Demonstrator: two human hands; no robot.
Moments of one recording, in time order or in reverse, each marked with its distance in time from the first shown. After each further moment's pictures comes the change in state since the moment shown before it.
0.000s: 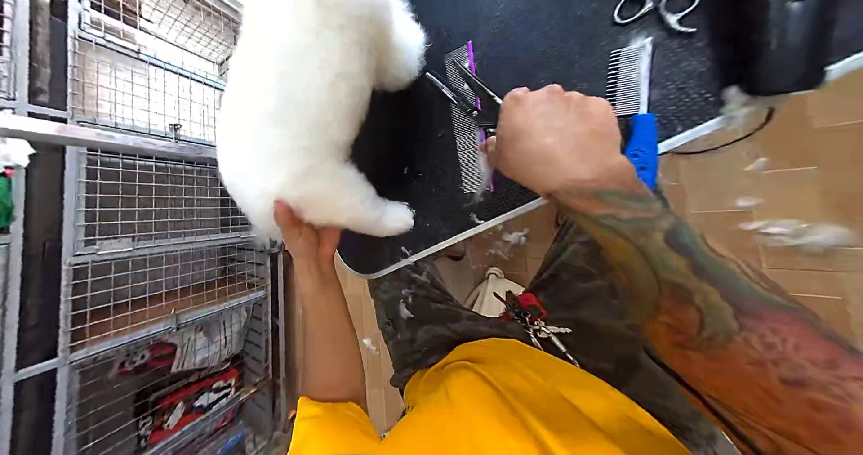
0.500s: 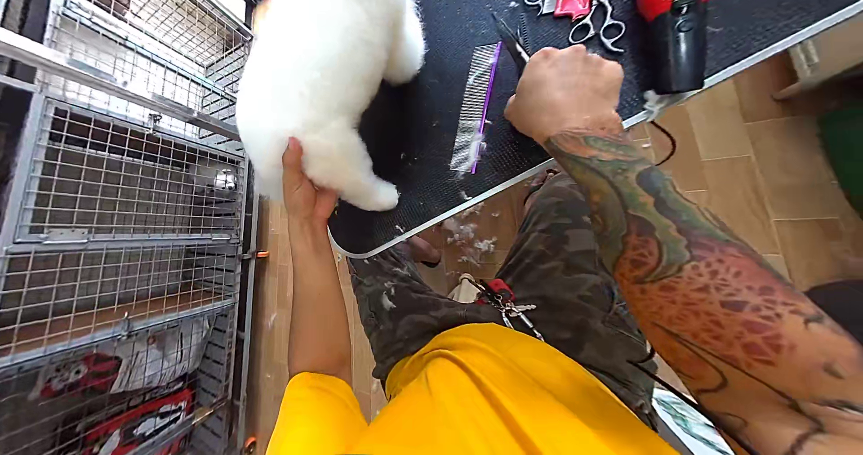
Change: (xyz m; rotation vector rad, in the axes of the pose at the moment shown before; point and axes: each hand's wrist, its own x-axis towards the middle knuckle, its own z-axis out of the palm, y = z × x) left_hand 0.016 0.014 0.005 -0.145 -0.179 0.015; right_hand -0.005 0.002 -0.015 -0.052 0.225 0.141
